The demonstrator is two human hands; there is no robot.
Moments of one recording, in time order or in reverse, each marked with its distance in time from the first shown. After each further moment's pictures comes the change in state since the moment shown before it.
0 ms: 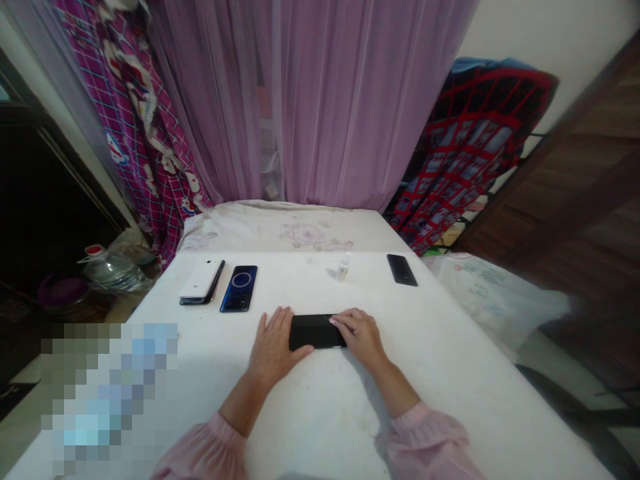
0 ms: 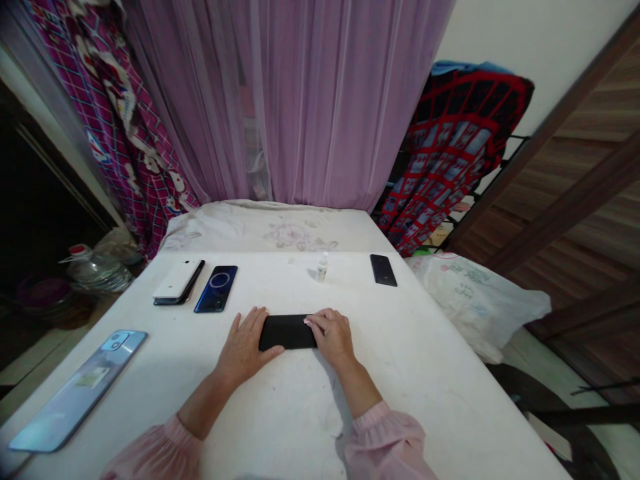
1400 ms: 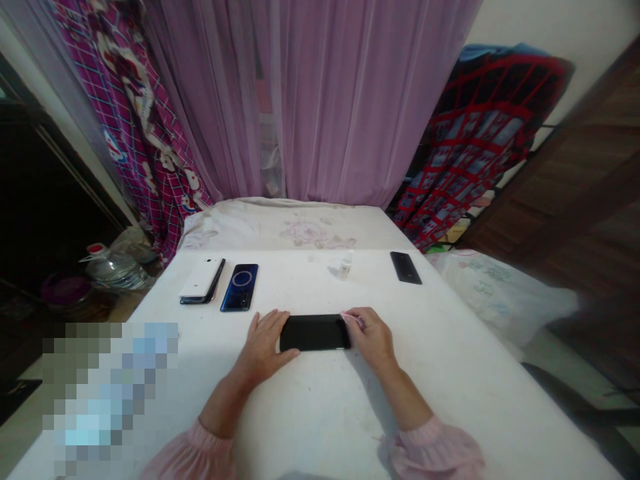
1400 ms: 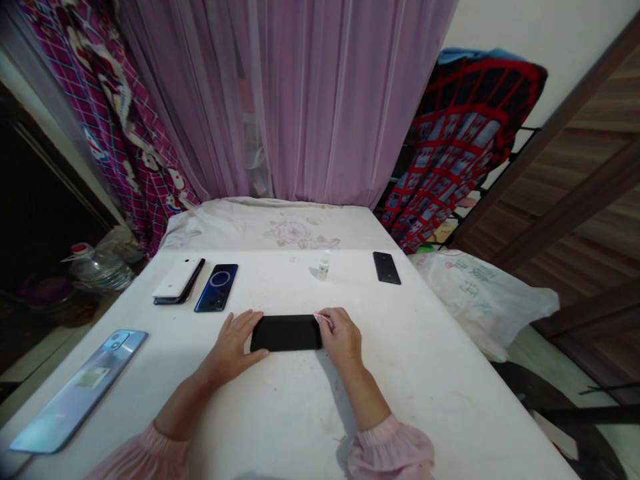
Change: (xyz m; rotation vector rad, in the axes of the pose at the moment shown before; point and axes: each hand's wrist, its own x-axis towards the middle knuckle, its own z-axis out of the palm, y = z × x) left_hand -0.009 -0.035 -0.009 -0.142 -0.073 0.095; right_hand -0.002 -0.009 -0.014 0.082 0.154 0.190
